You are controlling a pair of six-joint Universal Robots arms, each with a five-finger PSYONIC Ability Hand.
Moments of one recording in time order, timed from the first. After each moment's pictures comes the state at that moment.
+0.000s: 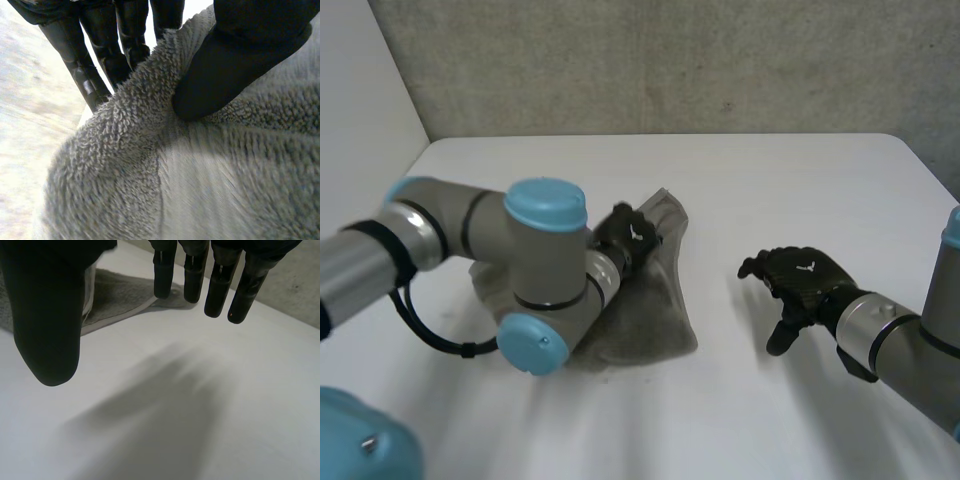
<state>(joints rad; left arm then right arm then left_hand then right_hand) 4.04 -2.45 -0.94 3.08 -1.55 3.93 1.84 -1.26 1.76 -0.03 1.24 2.86 1.15 1.18 1.18 1.18 0.99 0.30 0.35 0.33 0.32 0.13</state>
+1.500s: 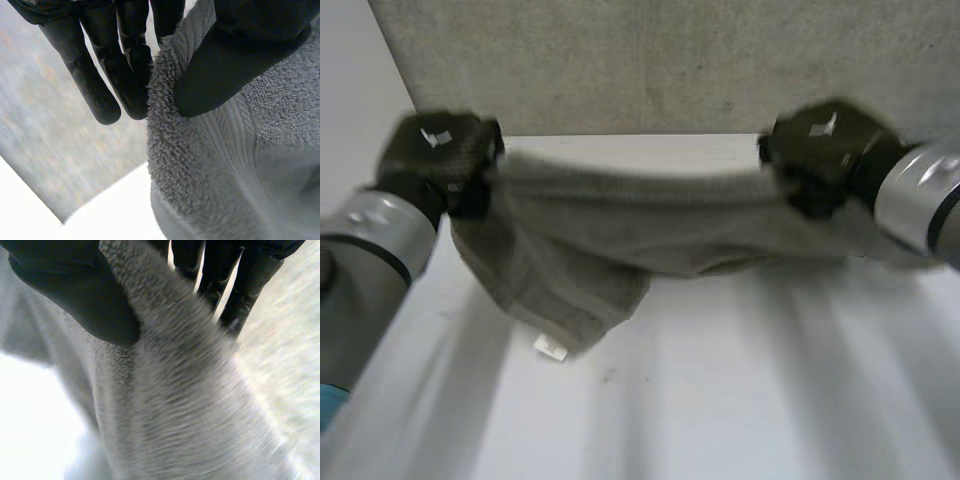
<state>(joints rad) 4.28 -1.63 -1.60 3.18 -1.65 3.41 1.92 -1.38 1.27 0.41 1.28 2.56 1.17 1.22 1.22 1.22 1.03 0.98 1.18 1.18 1.19 0.99</state>
